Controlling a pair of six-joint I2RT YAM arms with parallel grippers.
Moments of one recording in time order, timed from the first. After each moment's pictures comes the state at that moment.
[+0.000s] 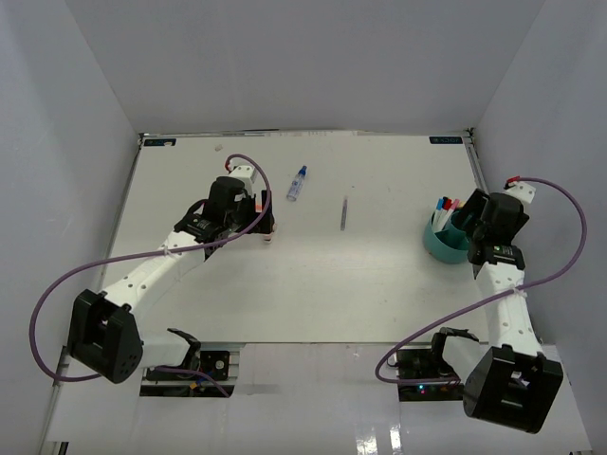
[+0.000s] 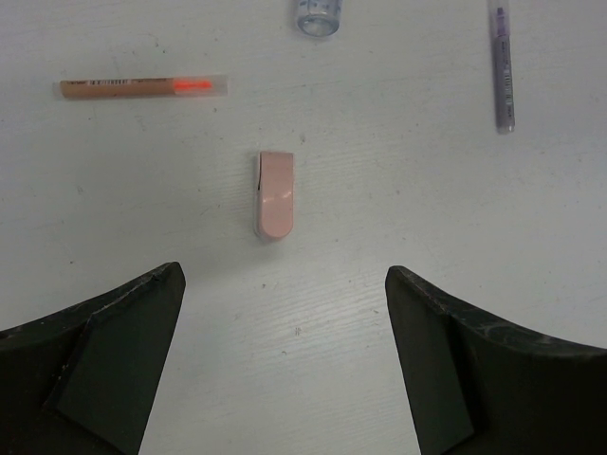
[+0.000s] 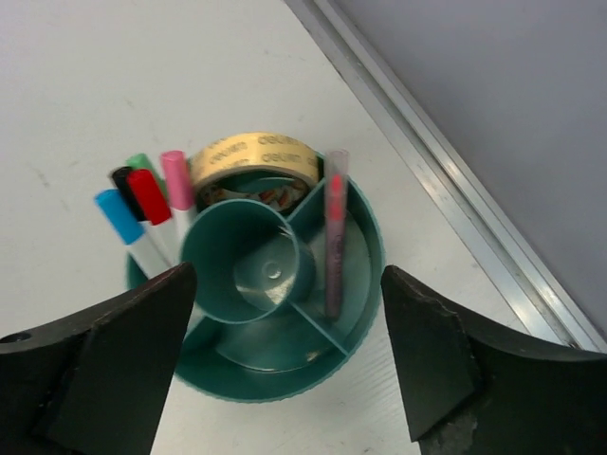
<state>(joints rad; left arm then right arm) -0.48 1.28 0.96 -0.32 -0.08 -0.27 -0.20 1.00 0.71 -0.24 0.24 0.26</state>
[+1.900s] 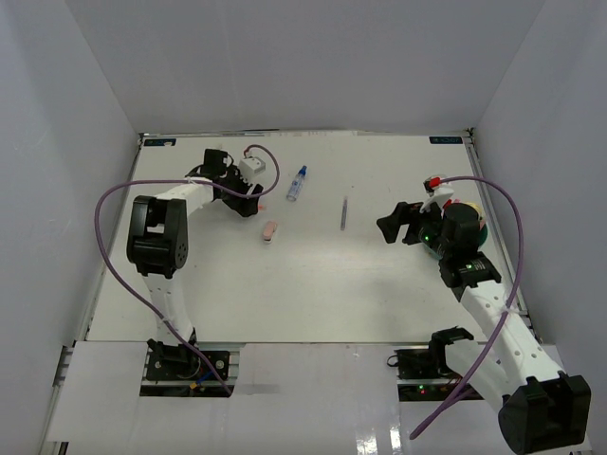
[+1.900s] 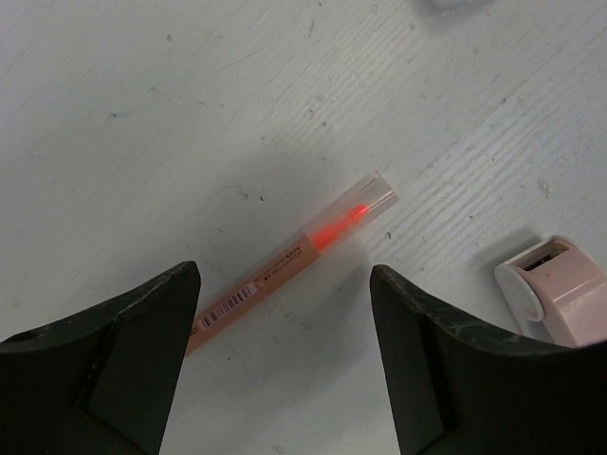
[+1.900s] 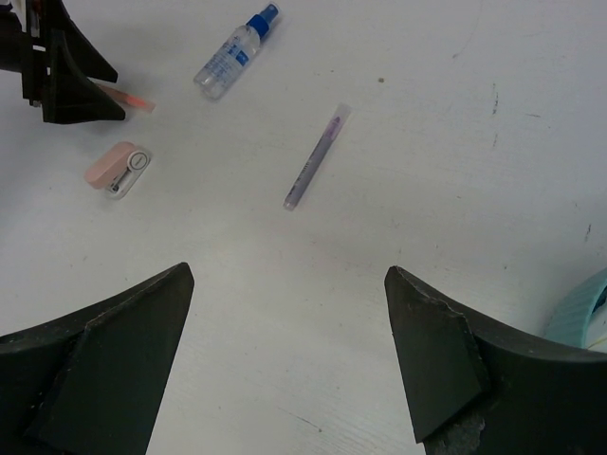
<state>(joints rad) -0.14 2.01 1.38 -0.29 0.42 0.53 0.23 0.85 0.61 -0.08 -0.28 0.21</state>
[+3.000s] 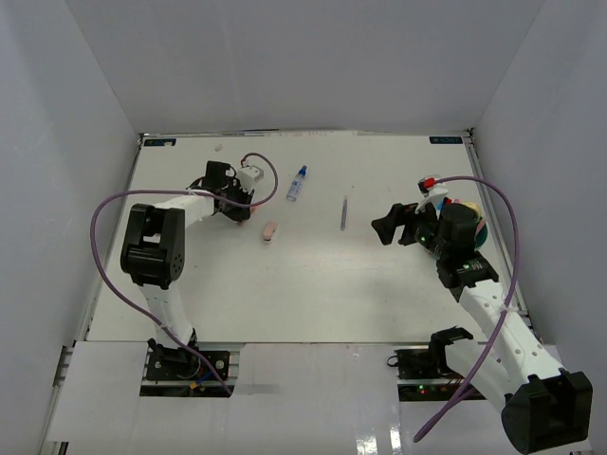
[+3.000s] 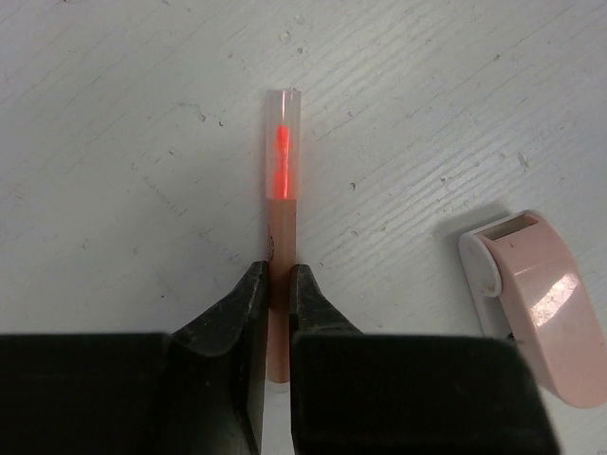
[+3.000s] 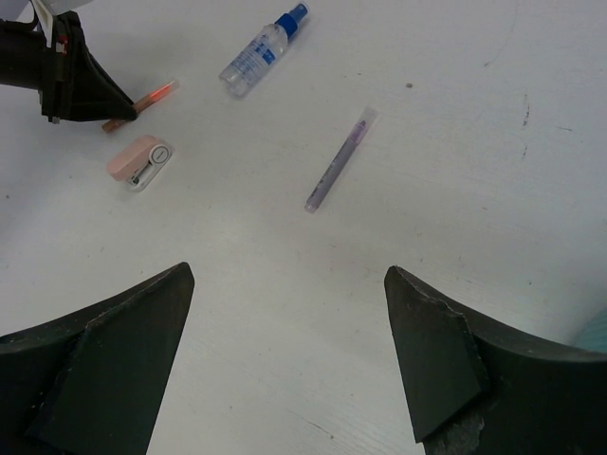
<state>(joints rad) -0.18 1.92 1.20 -0.21 0.34 0.38 0.26 0.86 0.61 -0.05 -0.30 0.20</state>
